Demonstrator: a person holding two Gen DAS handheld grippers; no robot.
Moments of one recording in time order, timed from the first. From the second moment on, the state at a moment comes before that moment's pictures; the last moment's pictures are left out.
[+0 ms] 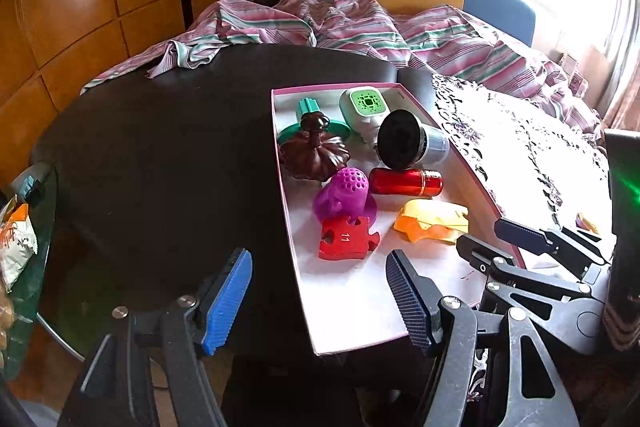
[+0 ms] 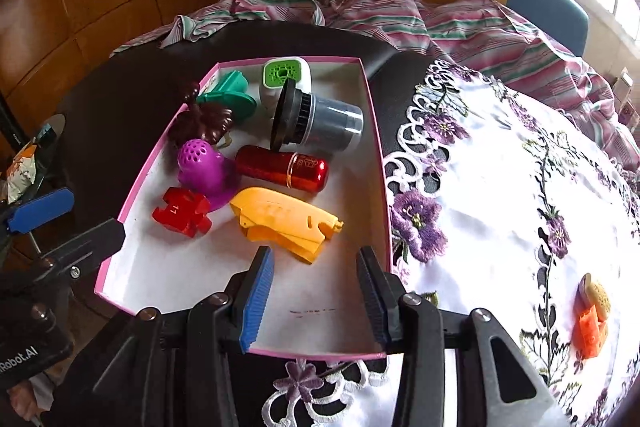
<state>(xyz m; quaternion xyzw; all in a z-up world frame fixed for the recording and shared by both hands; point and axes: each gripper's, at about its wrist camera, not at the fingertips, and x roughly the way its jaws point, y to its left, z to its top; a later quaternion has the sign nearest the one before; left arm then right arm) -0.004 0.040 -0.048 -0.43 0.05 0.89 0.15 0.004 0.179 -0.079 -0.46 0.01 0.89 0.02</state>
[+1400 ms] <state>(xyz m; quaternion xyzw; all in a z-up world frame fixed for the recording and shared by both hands) 0.011 0.090 -0.040 -0.41 0.10 0.88 0.22 0.046 0.247 -0.058 -0.43 0.05 0.89 0.11</state>
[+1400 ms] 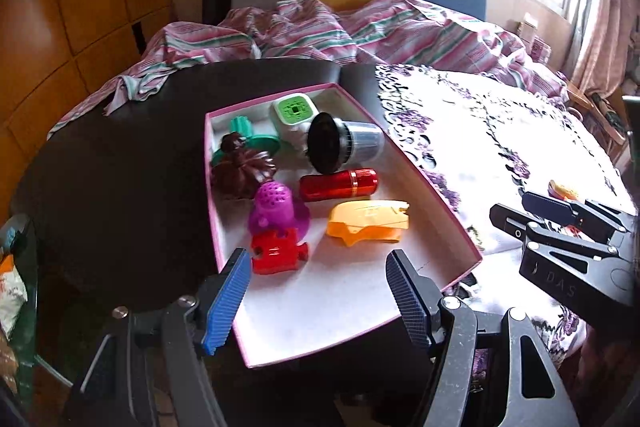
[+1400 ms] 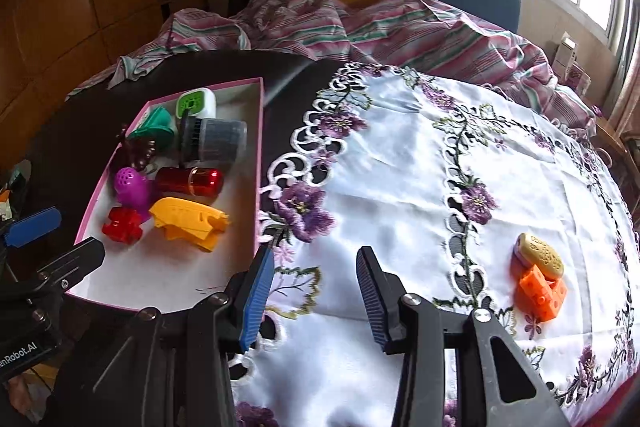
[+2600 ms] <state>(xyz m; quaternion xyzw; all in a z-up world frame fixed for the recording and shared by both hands) 0.044 0.213 -0.041 -0.40 0.18 0.81 0.37 0.153 0.502 -0.073 -0.41 0.31 0.80 0.31</state>
